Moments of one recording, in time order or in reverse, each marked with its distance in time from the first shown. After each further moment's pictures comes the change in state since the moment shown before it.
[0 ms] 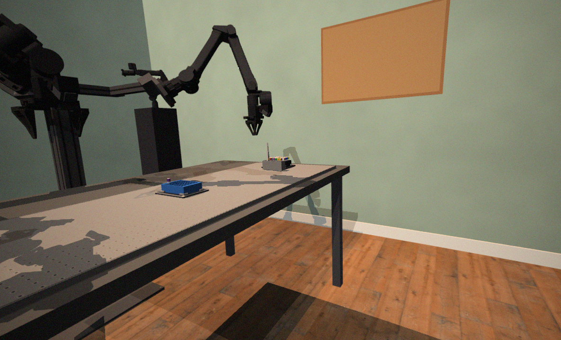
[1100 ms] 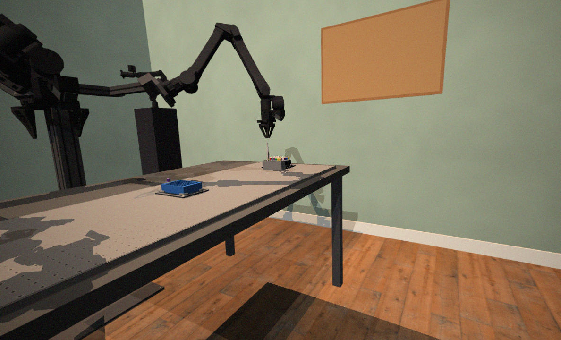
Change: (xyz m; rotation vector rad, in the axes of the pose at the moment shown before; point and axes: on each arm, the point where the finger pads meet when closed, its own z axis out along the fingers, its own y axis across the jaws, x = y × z) left arm -0.020 0.091 0.021 -0.010 0.005 0.009; right arm 0.000 0.000 0.000 0.000 0.000 0.000
